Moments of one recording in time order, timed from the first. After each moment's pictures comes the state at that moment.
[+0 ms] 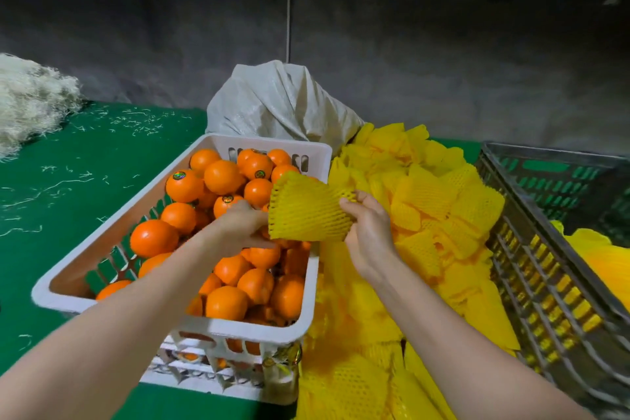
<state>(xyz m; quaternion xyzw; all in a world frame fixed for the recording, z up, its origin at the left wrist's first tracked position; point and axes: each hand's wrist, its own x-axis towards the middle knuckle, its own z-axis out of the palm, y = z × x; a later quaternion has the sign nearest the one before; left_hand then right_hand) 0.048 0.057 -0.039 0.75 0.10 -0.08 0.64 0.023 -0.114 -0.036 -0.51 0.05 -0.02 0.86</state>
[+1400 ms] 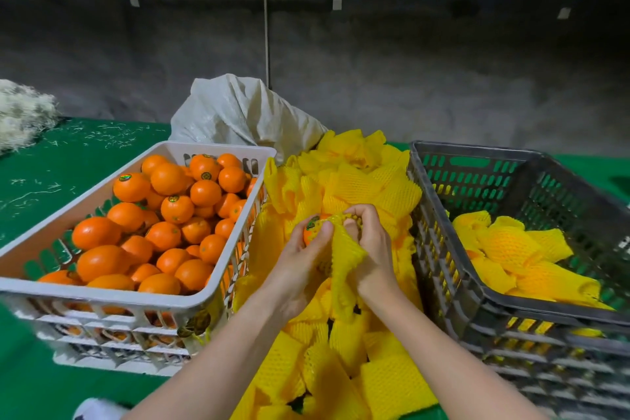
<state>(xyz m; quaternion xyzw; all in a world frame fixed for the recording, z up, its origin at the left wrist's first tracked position) -0.057 -0.148 -0.053 0.50 -0.01 -0.11 0.86 -0.058 -0.253 -0.043 -0.80 -0.07 -0.25 0.53</state>
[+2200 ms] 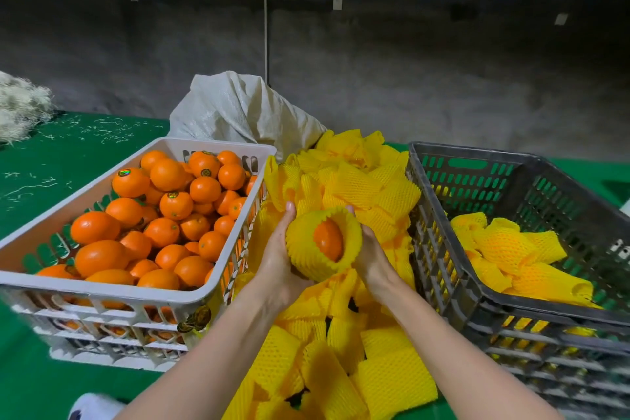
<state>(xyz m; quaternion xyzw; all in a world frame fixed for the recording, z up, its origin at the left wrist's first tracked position) -0.051 -0.131 -0.049 0.43 0.08 -0.18 0.88 -0.049 -0.250 -0.039 -0.73 -0.05 0.00 0.68</state>
